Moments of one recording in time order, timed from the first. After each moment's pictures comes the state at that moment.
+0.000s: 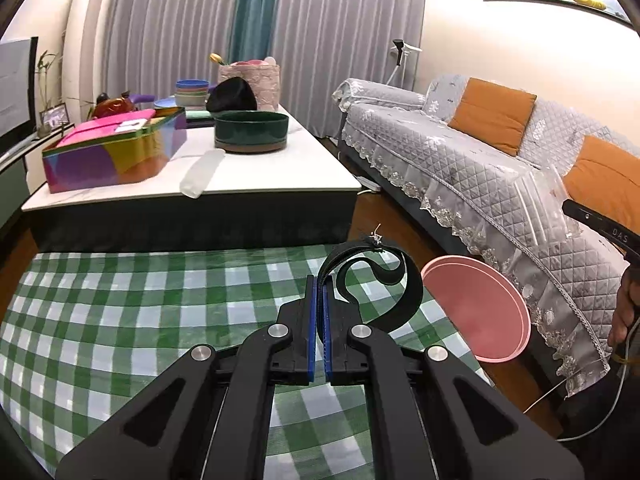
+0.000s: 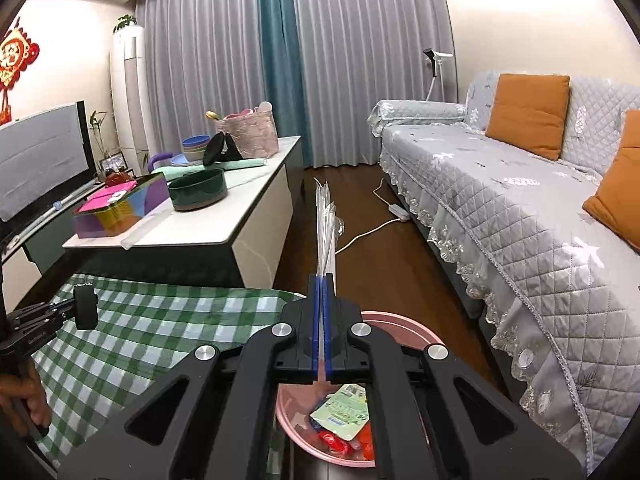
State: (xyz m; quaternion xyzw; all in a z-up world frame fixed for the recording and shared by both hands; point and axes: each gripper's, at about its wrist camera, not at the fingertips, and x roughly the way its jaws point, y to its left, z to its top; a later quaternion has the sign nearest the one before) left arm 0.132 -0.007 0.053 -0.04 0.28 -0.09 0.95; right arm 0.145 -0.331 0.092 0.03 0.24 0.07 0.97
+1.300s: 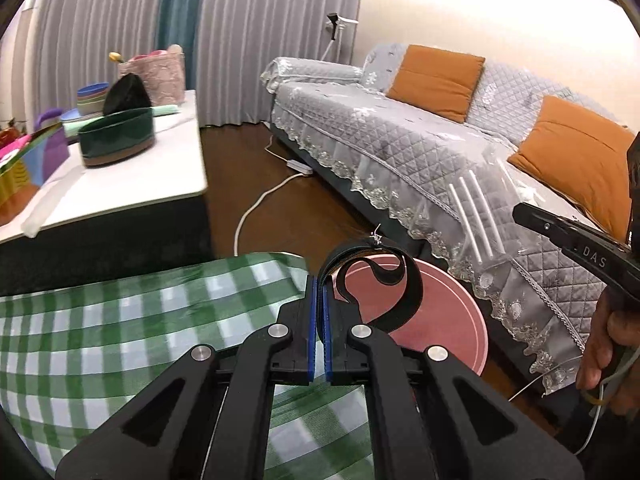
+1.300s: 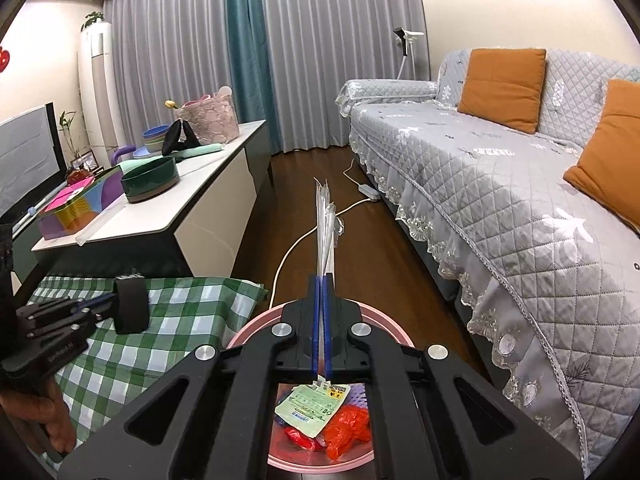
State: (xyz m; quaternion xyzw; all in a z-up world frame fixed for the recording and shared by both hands) left arm 0.200 -0.152 0.036 0.00 0.31 -0.19 0.93; right arm 0.175 -0.381 0.061 0.04 0.27 0.03 0.96
